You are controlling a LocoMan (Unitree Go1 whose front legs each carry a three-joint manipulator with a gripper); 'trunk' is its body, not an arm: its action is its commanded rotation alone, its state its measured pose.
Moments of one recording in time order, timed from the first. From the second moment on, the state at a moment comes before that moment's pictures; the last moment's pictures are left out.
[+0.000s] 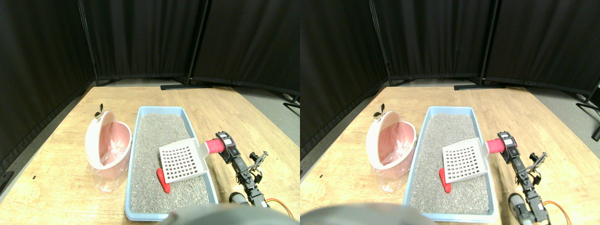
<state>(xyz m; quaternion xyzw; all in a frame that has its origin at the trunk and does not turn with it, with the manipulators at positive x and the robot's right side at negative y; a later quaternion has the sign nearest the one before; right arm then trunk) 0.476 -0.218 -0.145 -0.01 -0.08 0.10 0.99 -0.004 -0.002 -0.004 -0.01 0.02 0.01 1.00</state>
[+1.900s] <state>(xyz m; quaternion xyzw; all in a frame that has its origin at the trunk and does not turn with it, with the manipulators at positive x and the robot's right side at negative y) 0.498 -0.180 -0.056 -0.35 -0.11 0.20 0.91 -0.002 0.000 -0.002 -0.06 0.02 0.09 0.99</state>
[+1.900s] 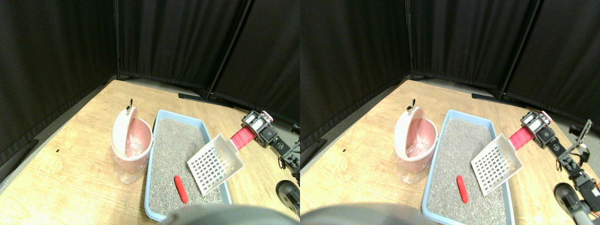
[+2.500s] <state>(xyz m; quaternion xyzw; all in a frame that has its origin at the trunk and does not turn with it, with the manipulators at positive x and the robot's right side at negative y) 0.492 -0.154 -0.092 -0.36 -0.06 0.24 0.90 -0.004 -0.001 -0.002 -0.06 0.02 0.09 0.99</state>
